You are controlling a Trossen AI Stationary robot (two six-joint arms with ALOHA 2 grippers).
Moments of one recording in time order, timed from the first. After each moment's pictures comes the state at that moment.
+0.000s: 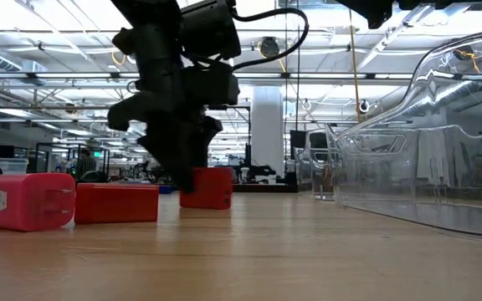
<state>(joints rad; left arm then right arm) -0.08 1.85 1.16 -0.48 0.03 0.22 0.28 0.84 0.50 0.39 0.26 -0.12</state>
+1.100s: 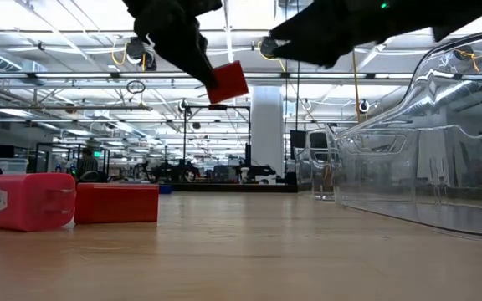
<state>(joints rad) -0.07 1.51 1.15 -0.47 -0.20 0.18 0.17 1.36 0.65 0.56 0.31 0.00</state>
